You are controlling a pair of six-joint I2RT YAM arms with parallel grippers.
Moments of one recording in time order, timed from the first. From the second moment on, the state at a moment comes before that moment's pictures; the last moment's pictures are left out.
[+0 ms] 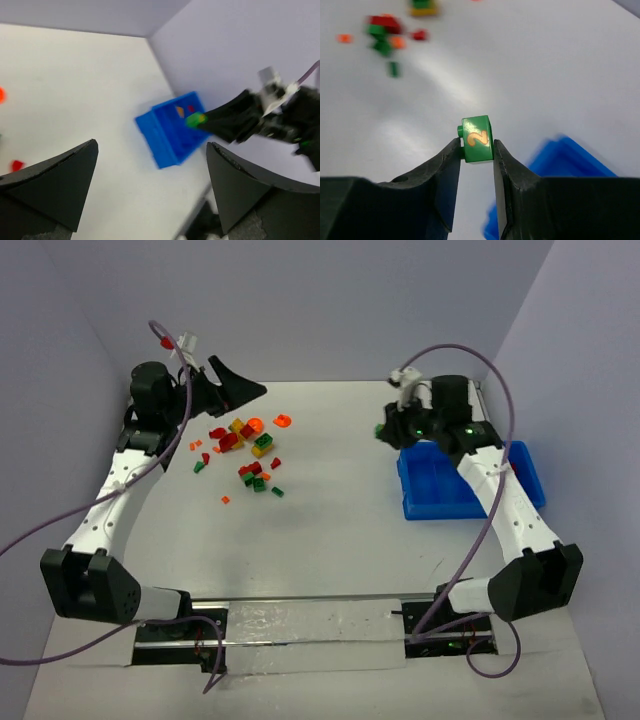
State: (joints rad) left arm -0.16 1.37 1.27 -0.01 0.69 -0.79; right arm 0.25 1.33 1.32 -0.59 -0.45 -0.23
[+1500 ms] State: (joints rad) left arm -0.32 1.60 1.30 -0.51 0.11 0.14; right arm -0.18 1.81 1.35 -0.61 -0.06 -0.30
